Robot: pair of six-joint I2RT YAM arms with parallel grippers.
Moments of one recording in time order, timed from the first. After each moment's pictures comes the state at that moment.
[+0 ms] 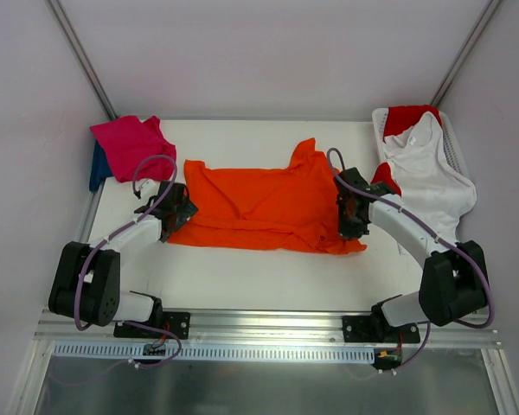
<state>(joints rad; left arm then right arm) -0.23 1.36 0.65 -0.29 -0.37 -0.94 0.41 1.41 0.99 -0.92 0.18 0.43</state>
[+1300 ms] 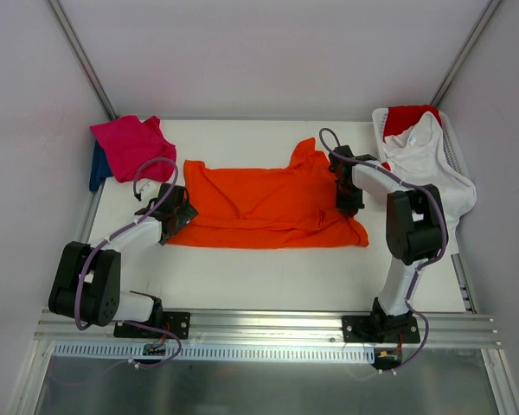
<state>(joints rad) -0.23 1.36 0.63 -0.28 -0.37 -0.93 0.29 1.88 1.32 -0.87 0.30 0.35</state>
